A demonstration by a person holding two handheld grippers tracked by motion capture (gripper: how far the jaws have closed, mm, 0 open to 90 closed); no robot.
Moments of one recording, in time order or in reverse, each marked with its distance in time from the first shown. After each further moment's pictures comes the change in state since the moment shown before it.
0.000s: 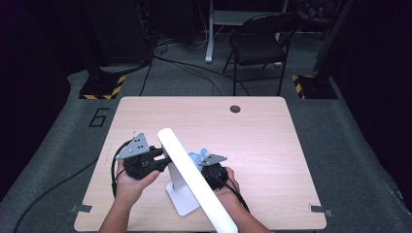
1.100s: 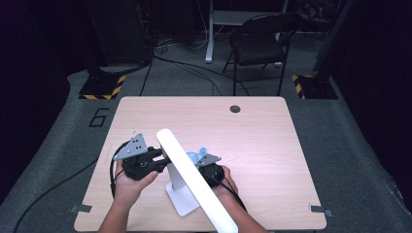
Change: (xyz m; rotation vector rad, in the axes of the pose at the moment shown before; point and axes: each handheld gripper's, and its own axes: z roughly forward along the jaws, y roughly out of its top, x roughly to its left) left arm 0.000 -0.002 -0.003 -0.006 -0.006 -0.015; right arm -0.006 -0.002 0.014 0.008 -0.072 -0.044
